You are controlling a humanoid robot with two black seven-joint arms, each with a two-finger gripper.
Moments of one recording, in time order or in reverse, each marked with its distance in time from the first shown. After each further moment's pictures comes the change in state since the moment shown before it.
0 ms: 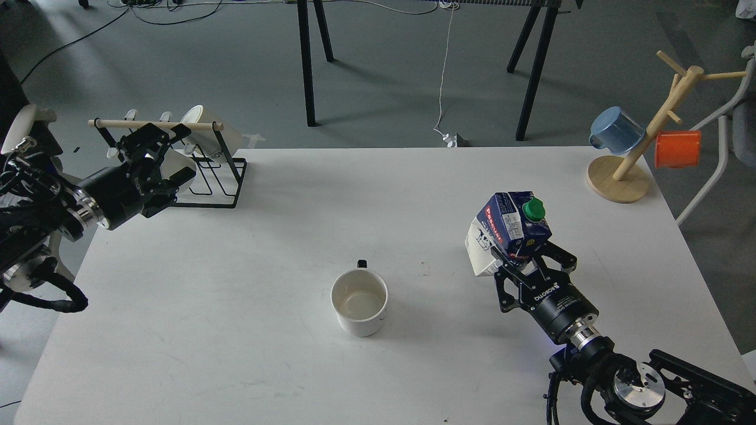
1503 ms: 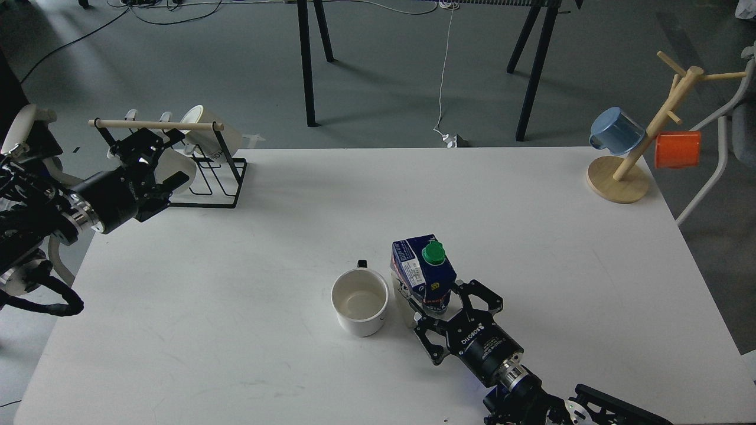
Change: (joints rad) left arm 0.008 -0.003 0.001 0.027 -0.001 0.000 0.000; right arm -0.075 0.168 -0.048 -0.039 -0.106 0.000 -0.007
